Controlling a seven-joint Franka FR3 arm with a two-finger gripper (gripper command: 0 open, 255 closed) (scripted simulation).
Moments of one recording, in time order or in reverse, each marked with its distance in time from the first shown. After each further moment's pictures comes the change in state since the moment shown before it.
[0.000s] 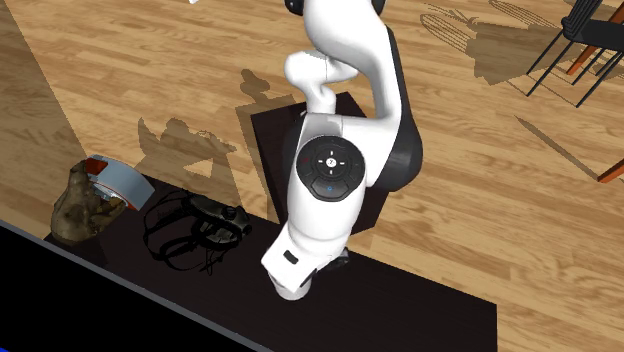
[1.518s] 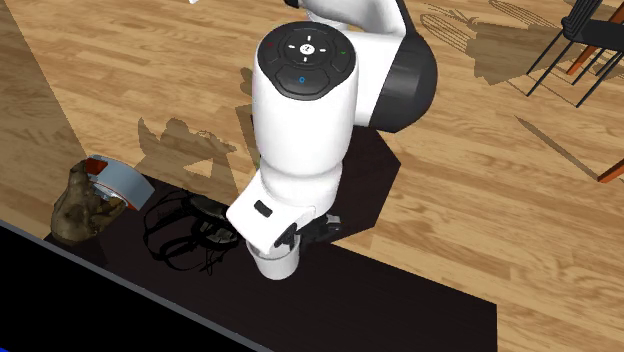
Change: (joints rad) arm -0.024 -0.055 -0.019 0.195 -0.012 -0.247 -0.039
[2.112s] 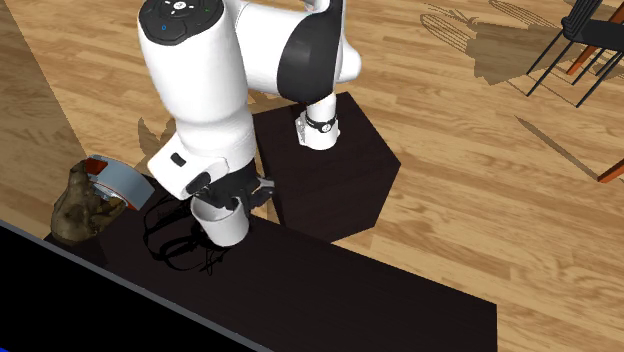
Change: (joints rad) arm -0.085 -0.160 -0.075 -0.205 -0.038 0.060 -0.160
